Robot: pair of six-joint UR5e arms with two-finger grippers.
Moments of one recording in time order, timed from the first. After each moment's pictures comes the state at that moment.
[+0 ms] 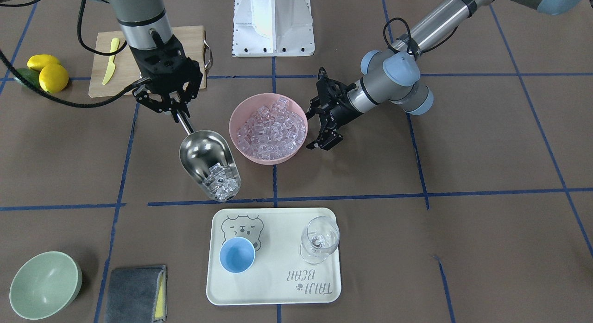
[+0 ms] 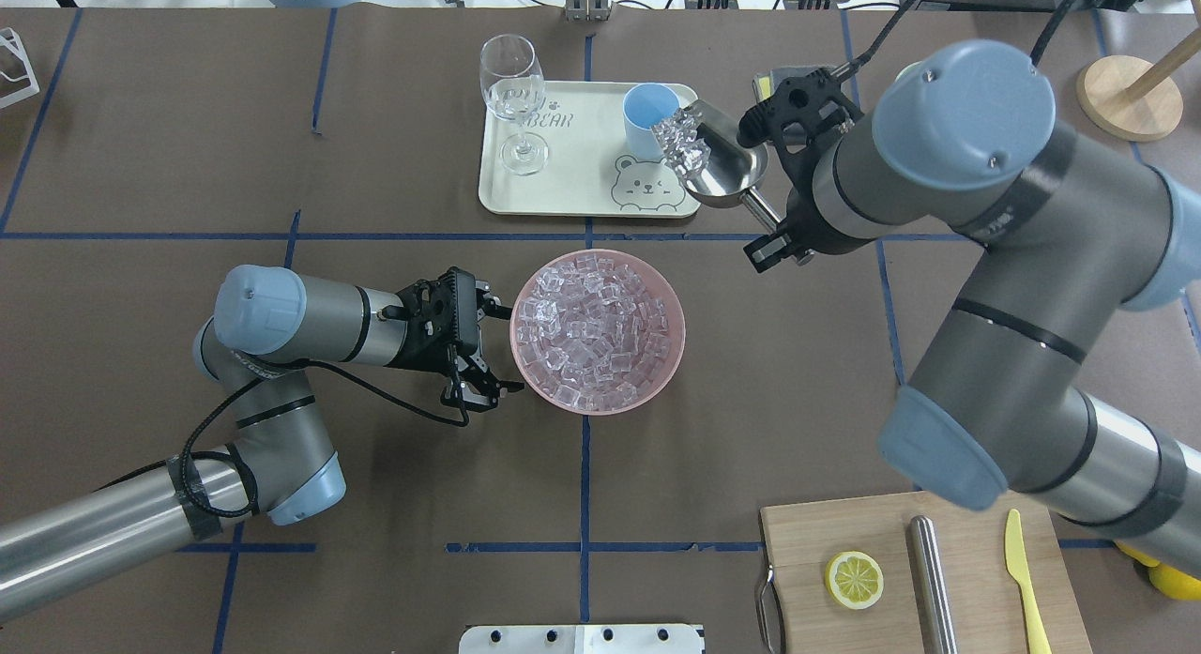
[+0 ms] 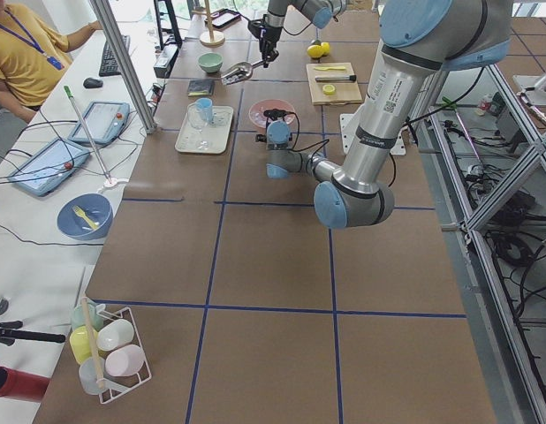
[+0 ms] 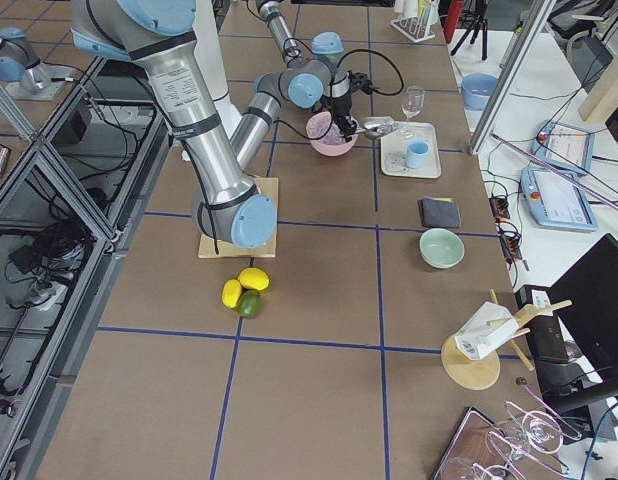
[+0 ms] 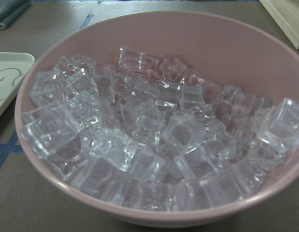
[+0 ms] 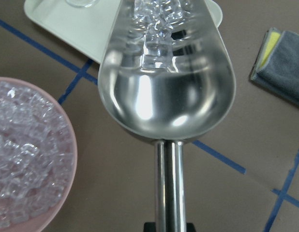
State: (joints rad) left arm -0.52 -2.08 -1.32 -2.85 -1.97 -0.02; right arm 0.72 -1.05 2.00 -1.74 1.85 0.54
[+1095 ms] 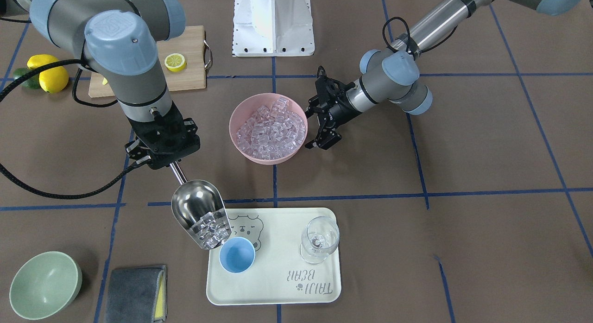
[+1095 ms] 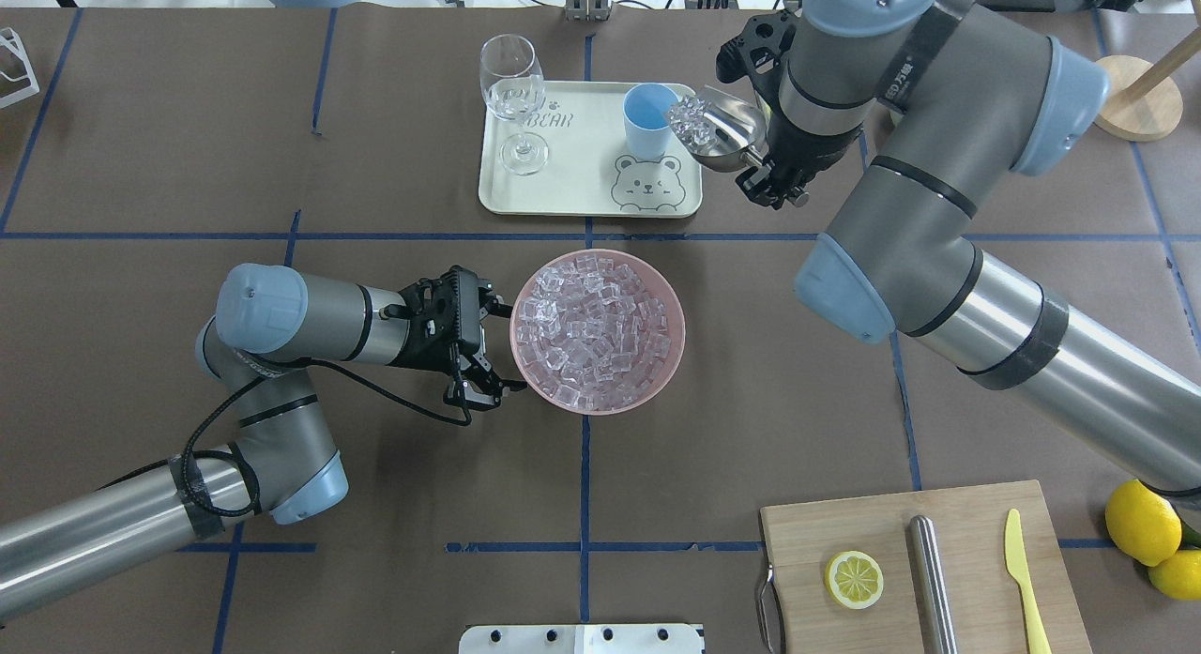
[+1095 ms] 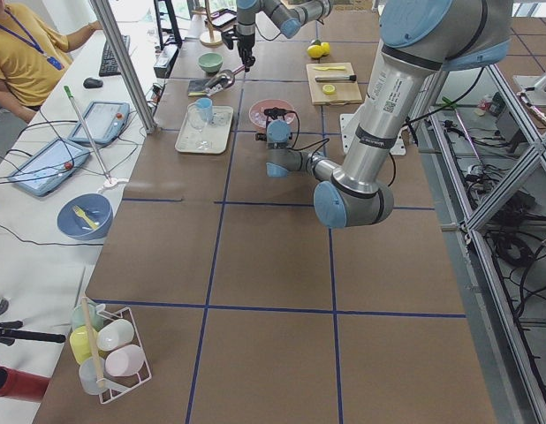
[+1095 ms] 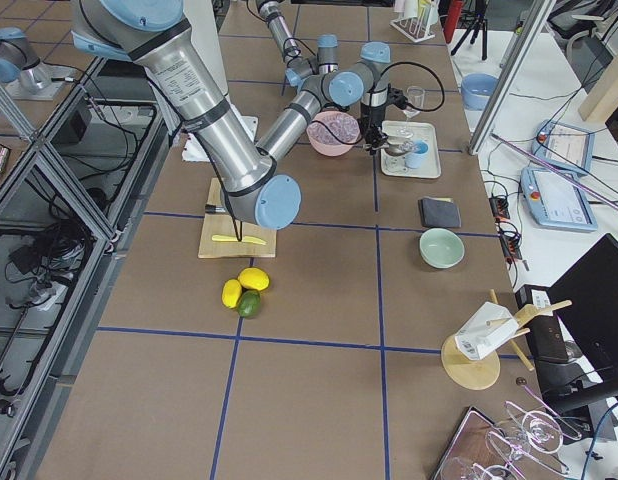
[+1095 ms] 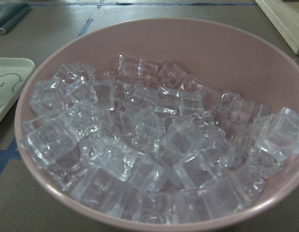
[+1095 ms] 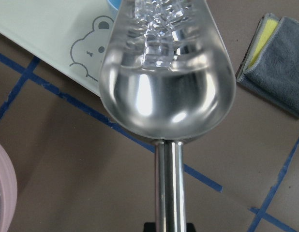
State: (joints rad) left arm -0.52 -2.08 -1.33 -2.85 -1.97 -0.02; right arm 0.81 -0.87 1.72 -1.87 1.97 0.35
